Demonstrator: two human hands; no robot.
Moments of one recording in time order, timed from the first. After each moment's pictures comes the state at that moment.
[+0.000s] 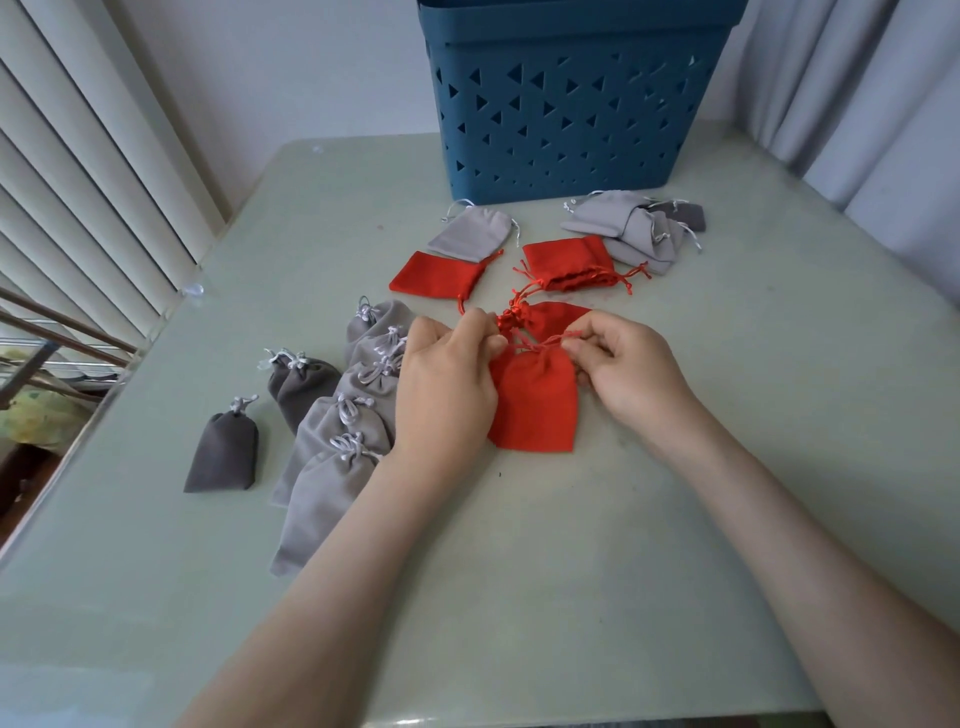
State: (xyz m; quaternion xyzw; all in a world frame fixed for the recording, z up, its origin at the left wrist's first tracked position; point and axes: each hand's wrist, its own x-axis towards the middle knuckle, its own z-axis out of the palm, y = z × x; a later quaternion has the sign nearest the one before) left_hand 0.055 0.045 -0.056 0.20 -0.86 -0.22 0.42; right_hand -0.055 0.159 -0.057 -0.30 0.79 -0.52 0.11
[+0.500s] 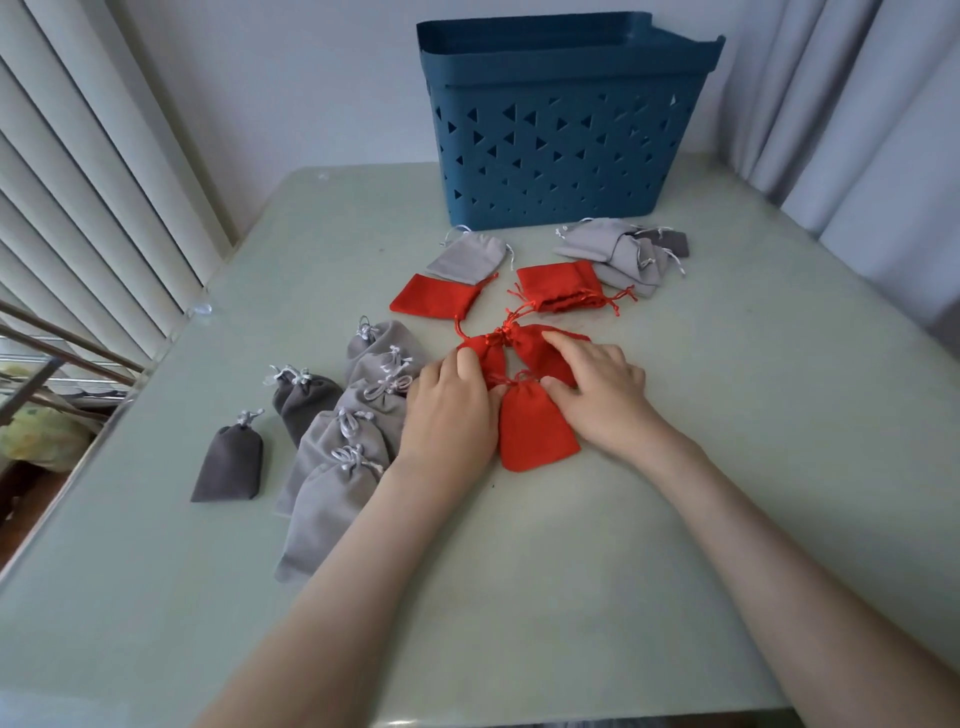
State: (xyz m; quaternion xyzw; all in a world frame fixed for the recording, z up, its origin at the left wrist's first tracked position) left_hand 0.053 0.040 -0.069 0.23 -0.95 -0.10 0.18; right_hand -0.060 0.154 -0.065 -0.35 0.91 -0.22 0.04
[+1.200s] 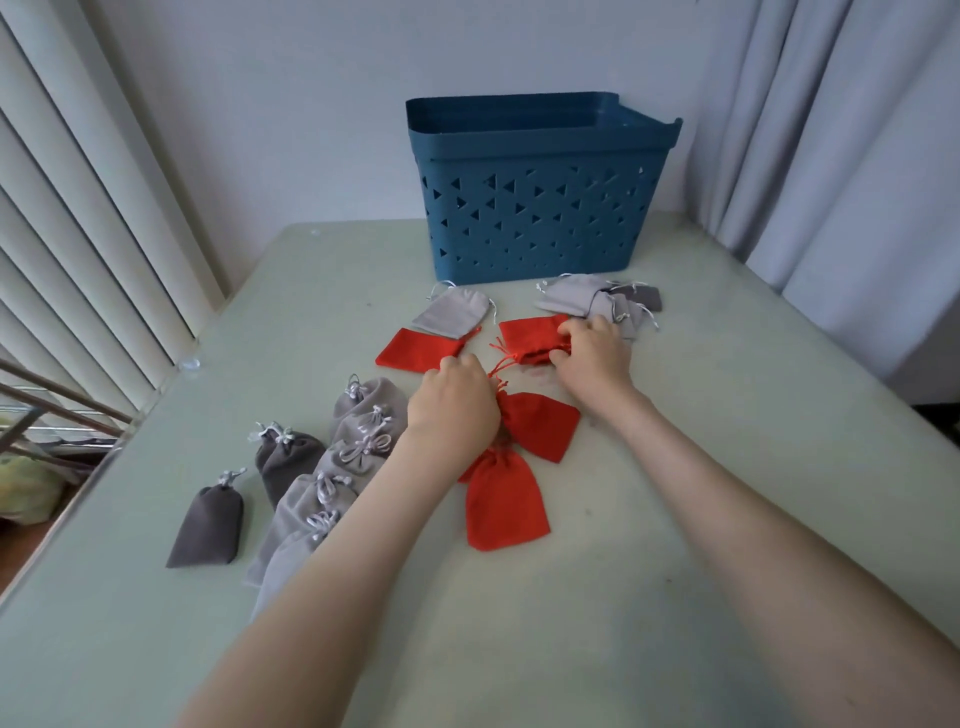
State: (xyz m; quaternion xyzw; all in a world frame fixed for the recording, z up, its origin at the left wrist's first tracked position) left_hand 0.004 0.034 -0.018 0.28 -0.96 -0.07 0.06; right_hand -0.150 0.114 -0.051 -0.27 0.93 -0.23 -0.04
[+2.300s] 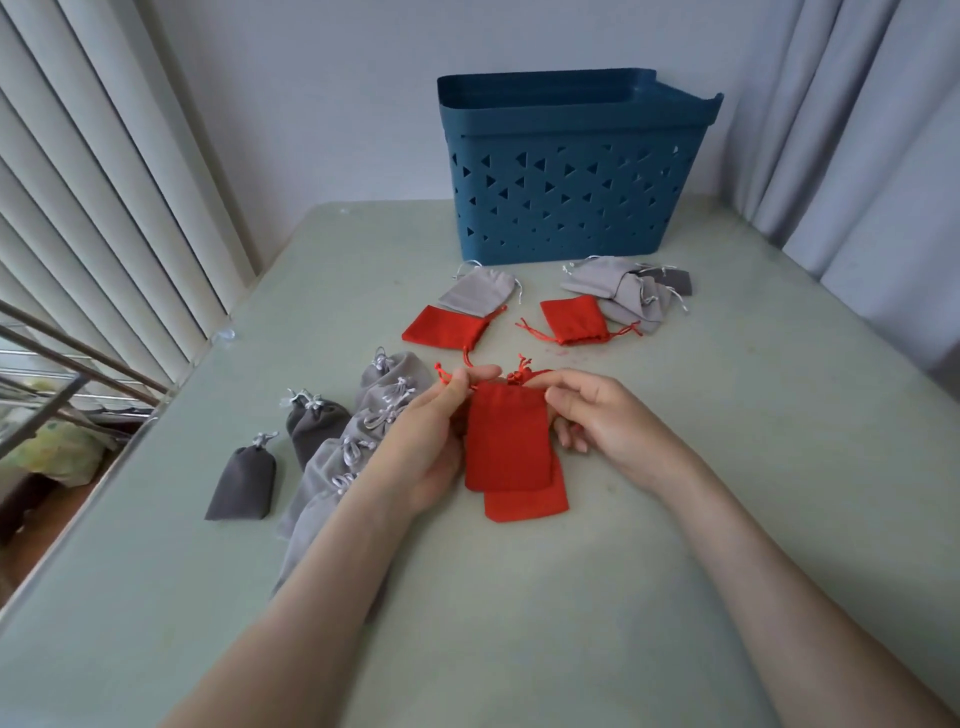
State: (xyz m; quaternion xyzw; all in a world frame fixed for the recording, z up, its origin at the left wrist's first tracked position) left_hand 0.064 0.032 -0.043 0.22 -0.49 -0.83 0.16; right_hand -0.061 0.161 -0.053 -0.36 0.66 -0.58 0.31
